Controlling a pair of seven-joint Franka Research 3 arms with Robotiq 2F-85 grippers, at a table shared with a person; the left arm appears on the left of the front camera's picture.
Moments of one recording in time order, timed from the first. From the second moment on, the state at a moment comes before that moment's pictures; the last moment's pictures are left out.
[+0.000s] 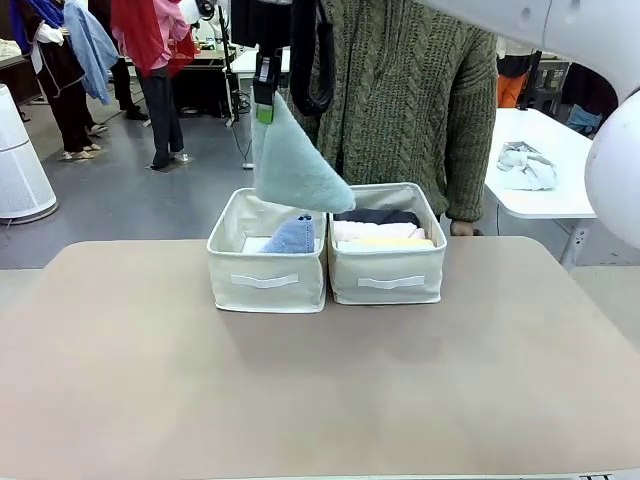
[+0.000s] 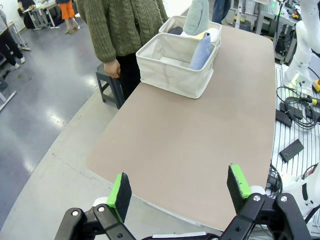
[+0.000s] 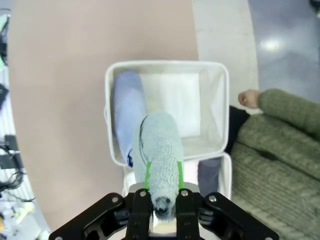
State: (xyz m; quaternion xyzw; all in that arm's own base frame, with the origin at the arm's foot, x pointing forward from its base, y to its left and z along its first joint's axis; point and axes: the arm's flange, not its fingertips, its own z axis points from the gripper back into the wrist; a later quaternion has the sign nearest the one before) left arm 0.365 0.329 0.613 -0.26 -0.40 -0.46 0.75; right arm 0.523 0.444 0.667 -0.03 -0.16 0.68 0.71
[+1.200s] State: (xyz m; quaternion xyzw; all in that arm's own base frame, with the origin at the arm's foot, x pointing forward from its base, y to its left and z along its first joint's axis) left arm 0.365 0.329 0.613 -0.26 -0.40 -0.46 0.75; right arm 0.580 0.461 0.612 0.03 -0.22 0.69 0.69
